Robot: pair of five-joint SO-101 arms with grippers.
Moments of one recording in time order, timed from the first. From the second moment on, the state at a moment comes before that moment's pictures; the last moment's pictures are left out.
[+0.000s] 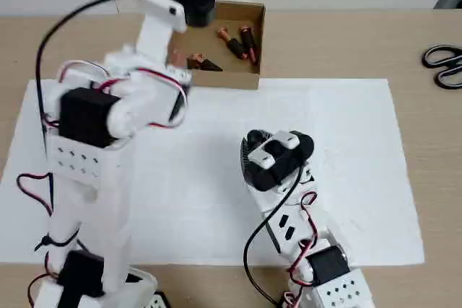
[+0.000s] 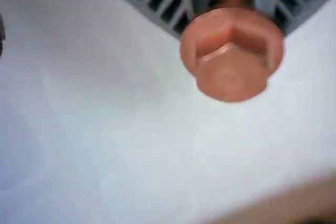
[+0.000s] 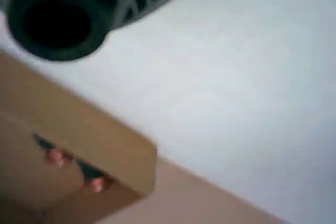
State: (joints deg) left arm 13.3 -11.4 -24.7 99.2 -1.5; right arm -26.0 -90.8 90.5 19.3 6.2
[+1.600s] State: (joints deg) left arm 31.4 -76.6 56.2 40.2 6.5; right arm -35.3 -90.7 96.4 2.9 6.5
